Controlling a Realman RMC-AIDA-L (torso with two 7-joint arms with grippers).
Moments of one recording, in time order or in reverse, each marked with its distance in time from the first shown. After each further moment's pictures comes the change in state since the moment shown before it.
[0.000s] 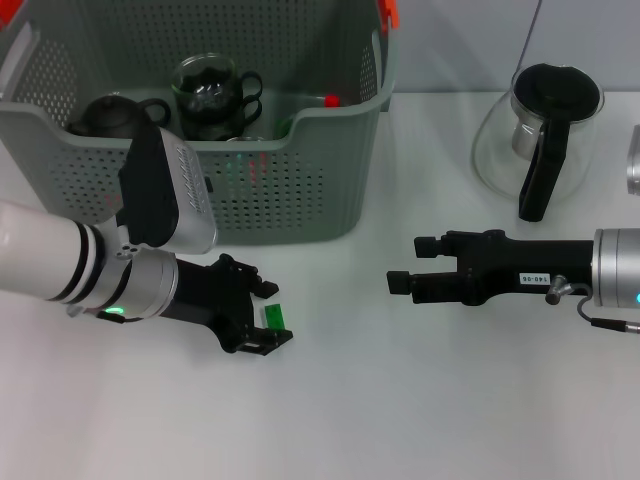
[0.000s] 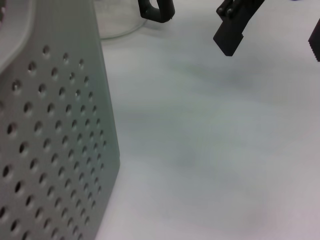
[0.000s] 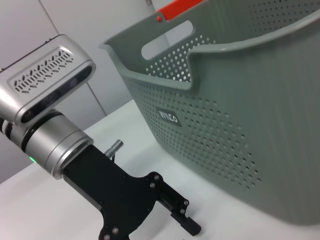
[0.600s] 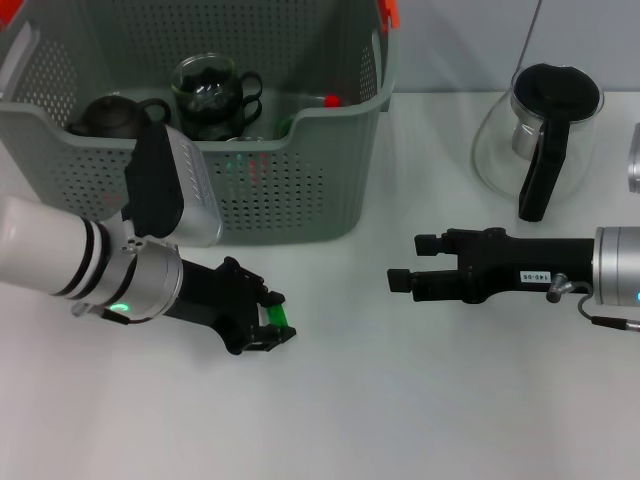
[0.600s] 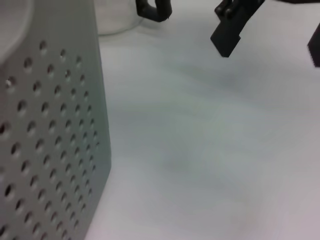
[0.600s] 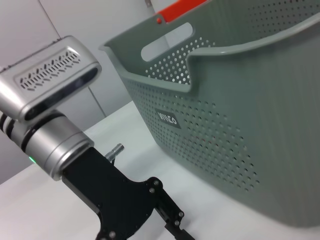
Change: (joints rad) left arm -0.038 0.011 -0.011 -0.043 0.001 0.023 -0.039; right arm 0.000 -0.001 0.000 -0.003 0.003 0.000 0.000
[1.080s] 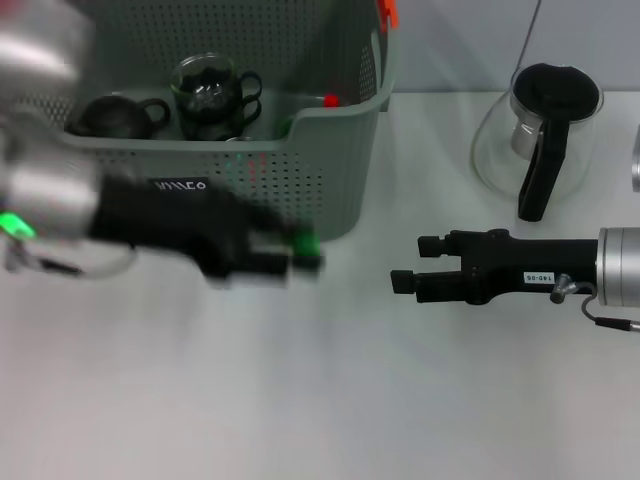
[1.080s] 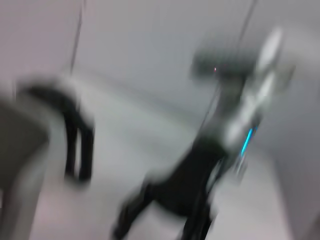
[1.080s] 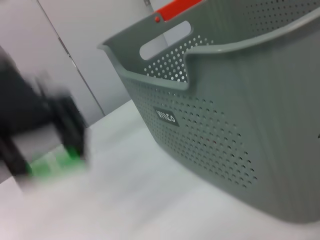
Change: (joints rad) left arm -0.048 0.029 -0.368 0.190 -0.164 0.607 -0.205; right arm -0.001 -0.006 0.000 0.003 -0.002 -0.005 0.005
